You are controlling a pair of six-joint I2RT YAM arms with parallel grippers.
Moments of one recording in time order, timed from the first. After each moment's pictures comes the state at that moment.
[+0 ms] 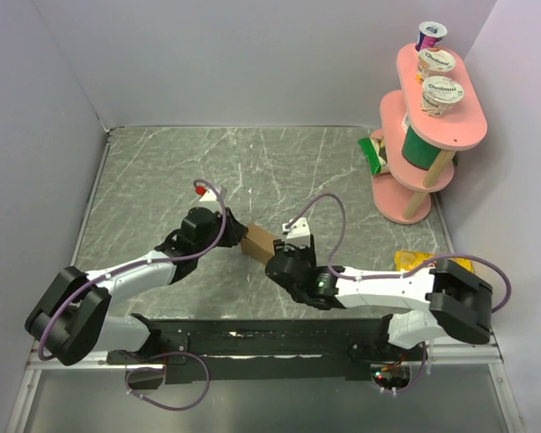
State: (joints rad) left arm -0.61 1.29 0.55 0.34 0.02 -0.57; right arm 1.18 1.36 0.68 -0.09 0.94 0.58
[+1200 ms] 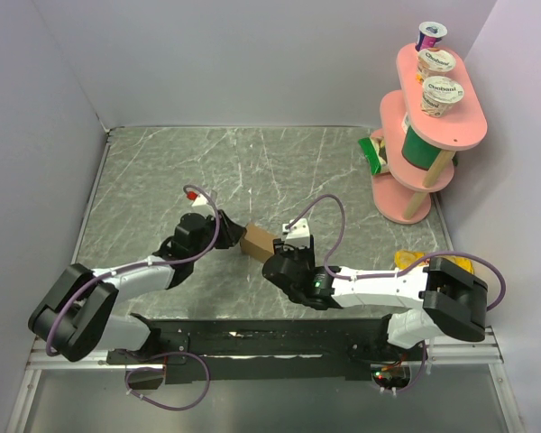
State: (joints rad) left arm -0.56 1.32 0.46 0.51 0.08 -0.65; right arm 1.19 1.40 0.70 -0.09 1.00 0.62
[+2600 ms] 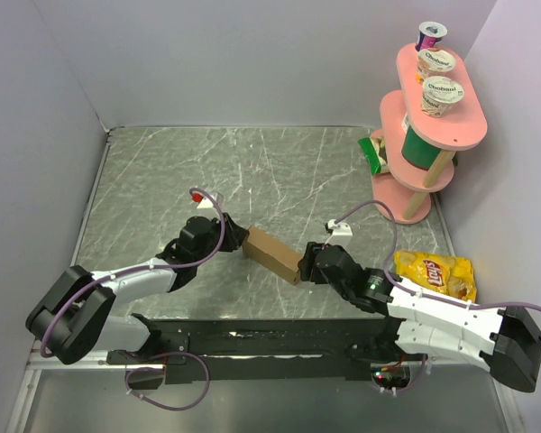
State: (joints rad) left arm -0.63 1.30 0.45 0.51 -0.01 -0.62; right arm 0.98 0.91 0.49 -0.27 0.46 0.75
